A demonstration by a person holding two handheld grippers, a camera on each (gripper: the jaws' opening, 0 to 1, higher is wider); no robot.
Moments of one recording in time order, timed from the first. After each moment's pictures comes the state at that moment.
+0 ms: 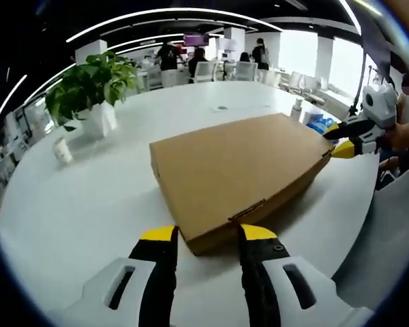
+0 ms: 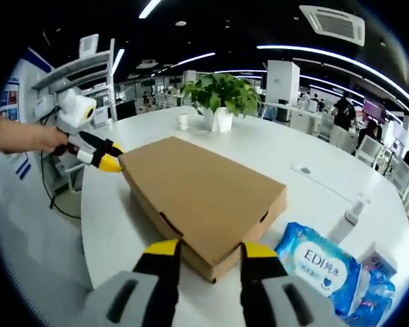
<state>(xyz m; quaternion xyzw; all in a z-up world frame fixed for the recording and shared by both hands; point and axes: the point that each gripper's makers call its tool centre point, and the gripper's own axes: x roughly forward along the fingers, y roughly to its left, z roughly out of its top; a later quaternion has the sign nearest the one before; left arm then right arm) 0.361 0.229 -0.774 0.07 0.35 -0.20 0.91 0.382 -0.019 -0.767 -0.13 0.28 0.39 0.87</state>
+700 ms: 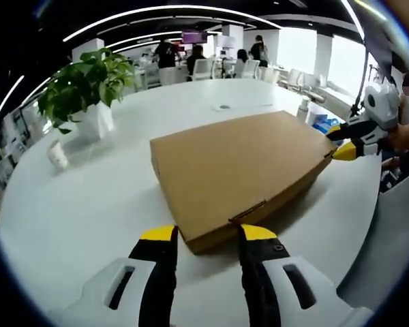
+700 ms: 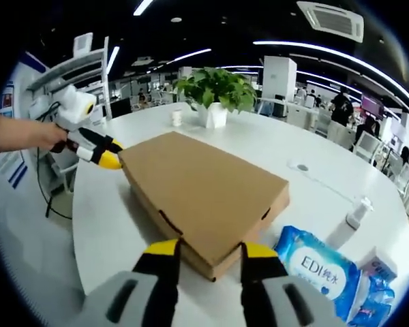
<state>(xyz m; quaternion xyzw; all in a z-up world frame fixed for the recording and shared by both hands) 0.399 0.230 -0.776 0.07 0.35 -0.20 0.91 0.413 -0.017 -0.771 -0.12 0.29 0.38 0.87</state>
